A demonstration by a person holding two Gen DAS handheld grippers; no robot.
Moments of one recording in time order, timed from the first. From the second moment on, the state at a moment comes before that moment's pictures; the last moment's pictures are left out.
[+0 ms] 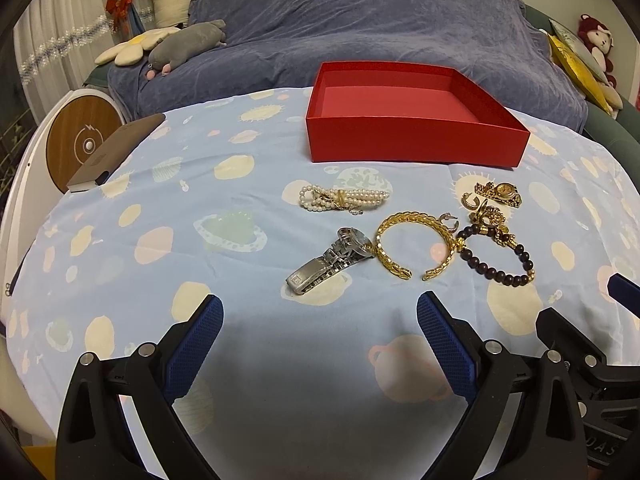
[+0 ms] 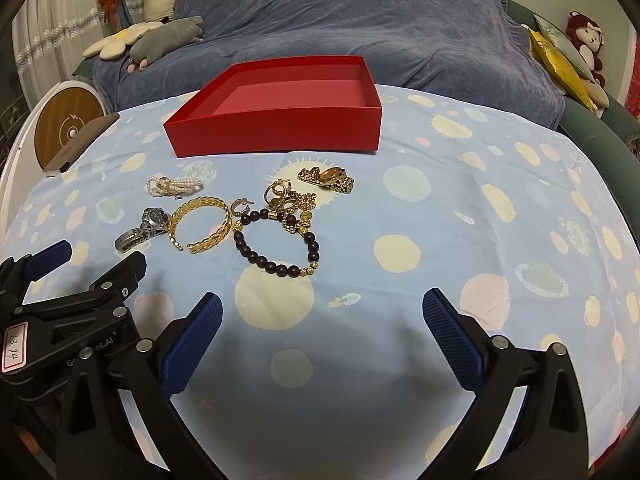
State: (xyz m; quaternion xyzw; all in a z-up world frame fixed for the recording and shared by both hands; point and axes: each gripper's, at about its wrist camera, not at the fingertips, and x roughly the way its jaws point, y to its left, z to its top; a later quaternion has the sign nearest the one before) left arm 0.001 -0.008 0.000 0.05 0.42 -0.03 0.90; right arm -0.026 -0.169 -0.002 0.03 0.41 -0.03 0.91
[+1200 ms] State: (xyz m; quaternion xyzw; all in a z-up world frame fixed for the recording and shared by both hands) left arm 0.004 -0.011 -0.003 0.05 0.42 -0.03 0.91; right arm -0.027 -0.168 -0.004 0.03 0.42 -0.03 0.91
